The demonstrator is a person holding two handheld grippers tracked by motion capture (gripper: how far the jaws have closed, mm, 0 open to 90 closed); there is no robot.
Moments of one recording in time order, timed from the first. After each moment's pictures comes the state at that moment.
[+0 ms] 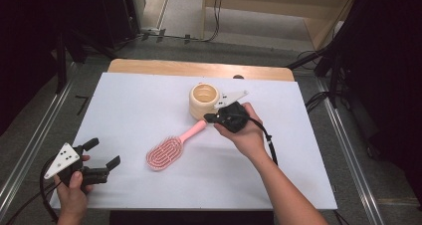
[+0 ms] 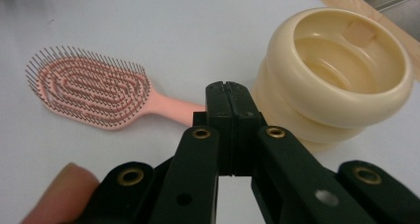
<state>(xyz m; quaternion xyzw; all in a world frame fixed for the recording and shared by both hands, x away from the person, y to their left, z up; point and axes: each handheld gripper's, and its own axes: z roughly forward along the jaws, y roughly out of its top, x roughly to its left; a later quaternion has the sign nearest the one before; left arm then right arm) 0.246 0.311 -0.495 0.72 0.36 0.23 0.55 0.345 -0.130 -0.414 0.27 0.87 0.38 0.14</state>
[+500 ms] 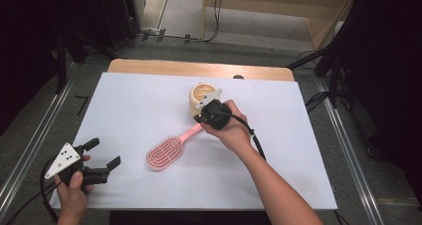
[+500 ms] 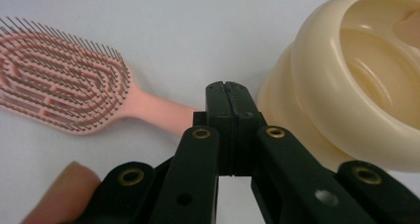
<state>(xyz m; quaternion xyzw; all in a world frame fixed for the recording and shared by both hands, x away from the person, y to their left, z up) 0.246 0.310 -0.495 0.72 0.36 0.23 0.55 0.371 -0.090 -0.435 0.25 0.91 0.31 0.14</state>
